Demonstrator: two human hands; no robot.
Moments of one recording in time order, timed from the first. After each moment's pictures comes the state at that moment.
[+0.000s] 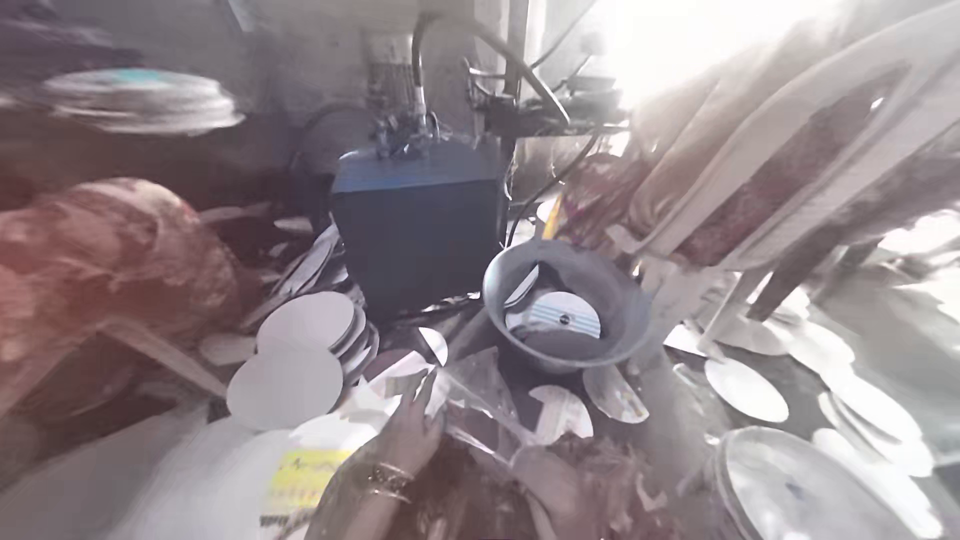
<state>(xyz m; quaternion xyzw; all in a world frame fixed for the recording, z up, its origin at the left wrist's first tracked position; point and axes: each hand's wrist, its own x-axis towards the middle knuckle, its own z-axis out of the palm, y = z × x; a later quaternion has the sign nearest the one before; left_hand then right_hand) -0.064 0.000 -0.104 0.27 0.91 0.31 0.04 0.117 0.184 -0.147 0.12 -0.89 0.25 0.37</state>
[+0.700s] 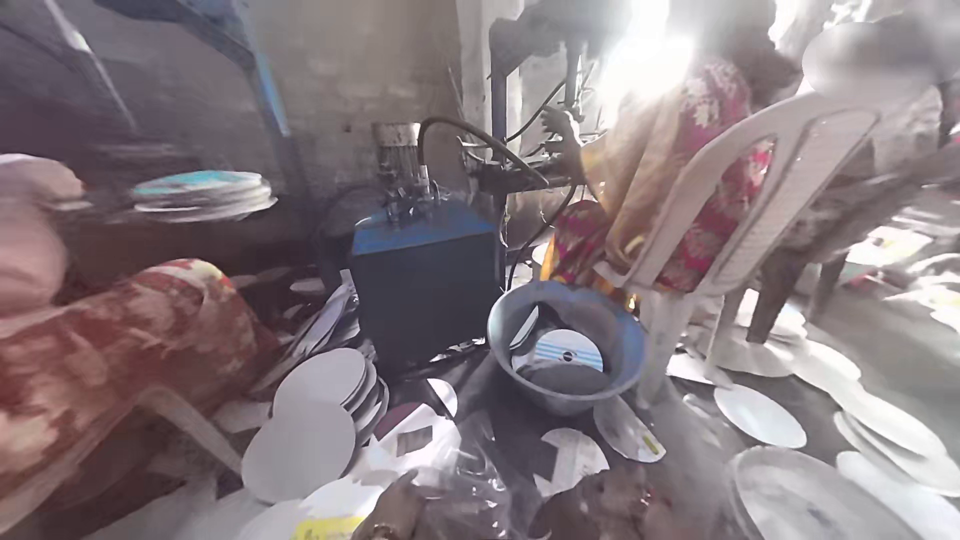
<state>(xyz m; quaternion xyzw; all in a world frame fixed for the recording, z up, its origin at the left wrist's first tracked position) -0.092 -0.047 -0.162 0.11 0.92 0.27 0.25 0.113 0.276 -0.120 -0.23 -0.89 0.27 -0.28</state>
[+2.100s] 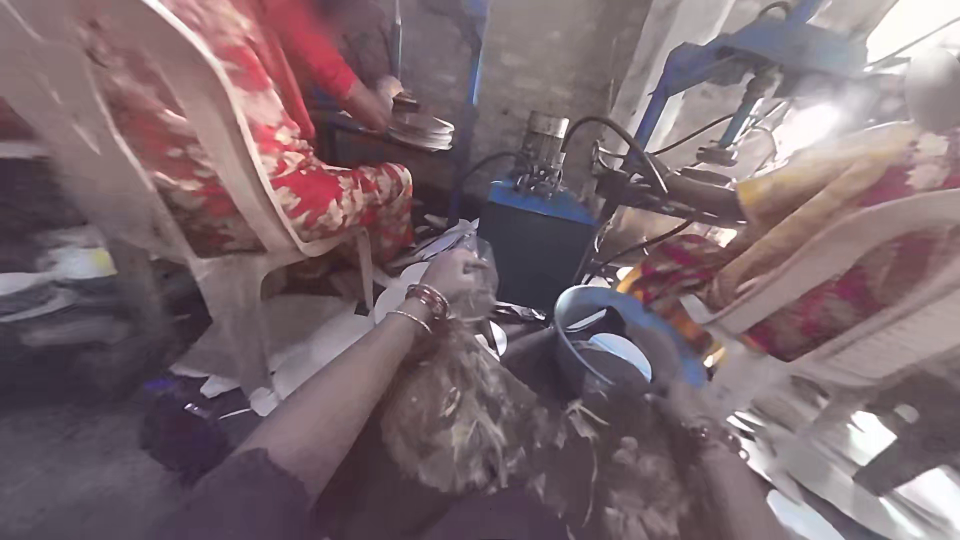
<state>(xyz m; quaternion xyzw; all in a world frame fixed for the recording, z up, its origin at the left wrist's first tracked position) -0.020 -0.120 0.101 0.22 0.91 0.35 -0.08 0.122 0.279 0.025 -0.23 -0.97 0.09 -0.07</state>
